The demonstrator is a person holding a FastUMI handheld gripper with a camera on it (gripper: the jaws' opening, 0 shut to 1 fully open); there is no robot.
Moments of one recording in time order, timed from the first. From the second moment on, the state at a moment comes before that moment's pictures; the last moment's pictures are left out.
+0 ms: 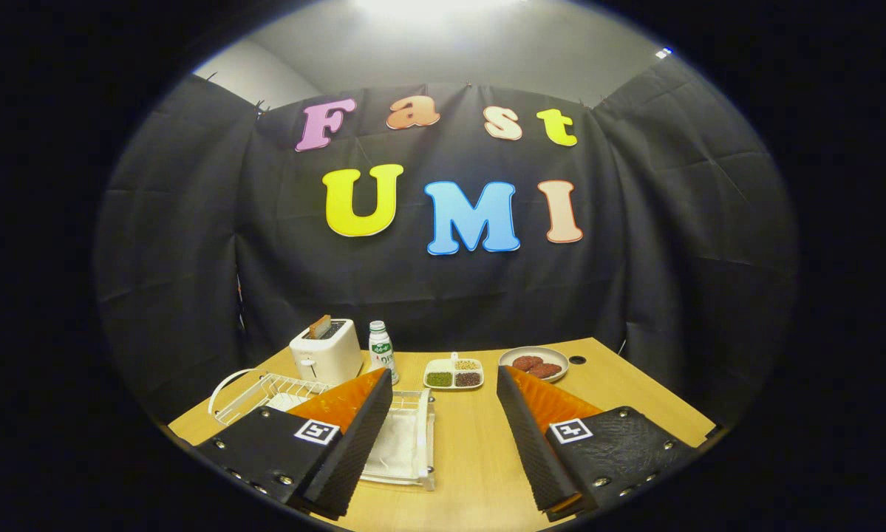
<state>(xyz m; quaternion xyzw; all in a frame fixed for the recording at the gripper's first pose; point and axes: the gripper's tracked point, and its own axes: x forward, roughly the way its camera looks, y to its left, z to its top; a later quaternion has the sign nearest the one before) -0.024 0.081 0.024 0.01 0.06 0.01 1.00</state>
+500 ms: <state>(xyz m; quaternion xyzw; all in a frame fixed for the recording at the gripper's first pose) -0.032 0.070 0.003 -0.06 0.14 -0.05 0.99</state>
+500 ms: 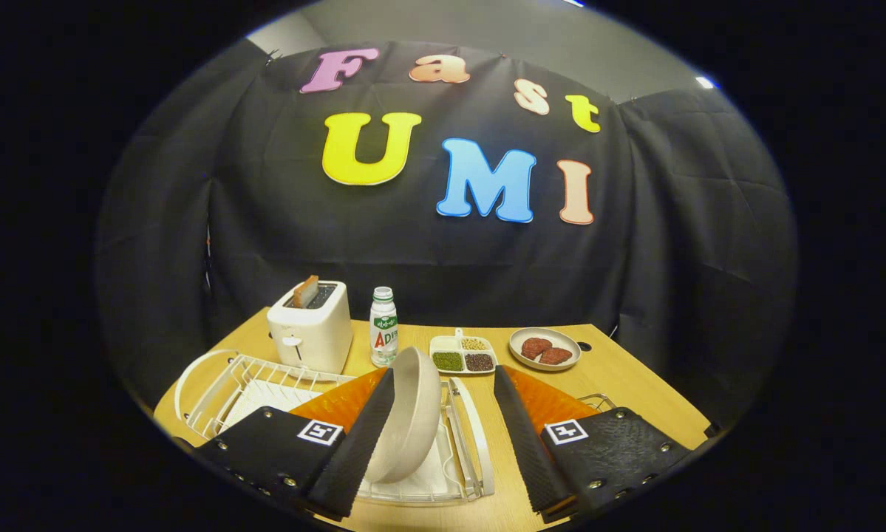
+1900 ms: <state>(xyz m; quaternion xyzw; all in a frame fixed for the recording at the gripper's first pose) -0.051 0.001 0.045 -0.37 0.19 -0.17 0.89</state>
